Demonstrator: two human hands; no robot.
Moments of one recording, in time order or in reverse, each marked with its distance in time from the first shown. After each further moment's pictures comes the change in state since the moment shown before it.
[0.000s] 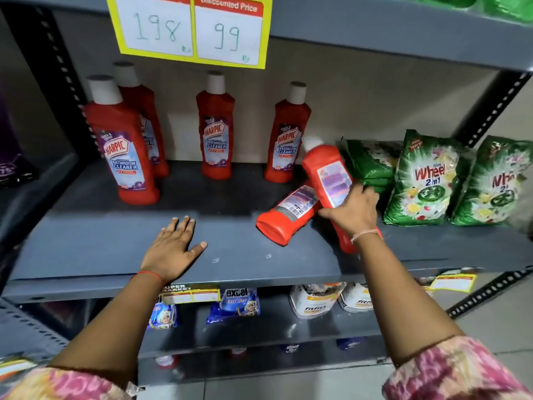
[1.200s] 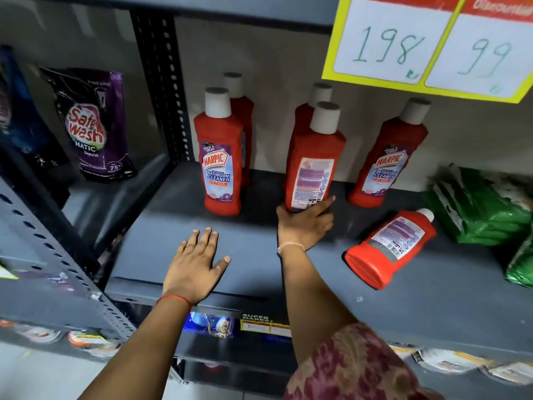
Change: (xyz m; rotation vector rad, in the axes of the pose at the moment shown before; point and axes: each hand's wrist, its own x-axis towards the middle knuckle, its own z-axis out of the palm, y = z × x) left_hand -0.021 -0.086 -0.025 0.007 0.080 -0.208; right_hand -0.054 -0.224 0.184 0.481 0.145 0.233
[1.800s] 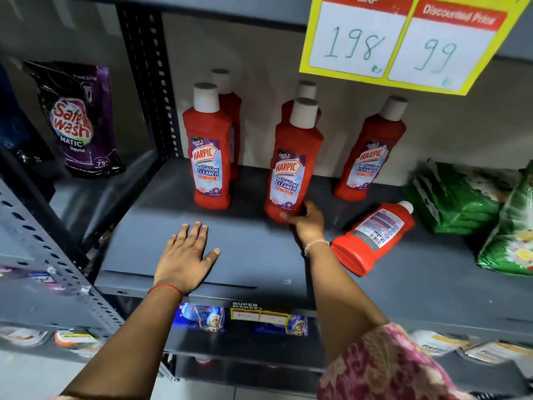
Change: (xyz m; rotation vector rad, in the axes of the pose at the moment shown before) left_hand -0.001 0.001 -0.002 0.017 -0.014 -0.002; right_hand 0.036 0.031 -0.039 0.392 -0.577 -0.014
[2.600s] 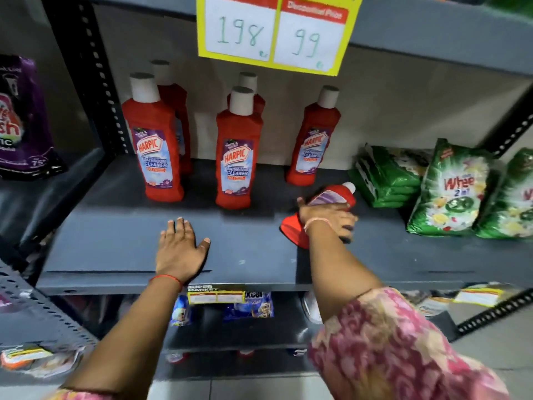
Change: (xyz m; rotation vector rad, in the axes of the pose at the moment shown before) left_hand -0.006 0.077 0.011 -0.024 -0.015 -0.032; right_hand -0.024 -0.027 -0.107 -0.743 0.535 0.611
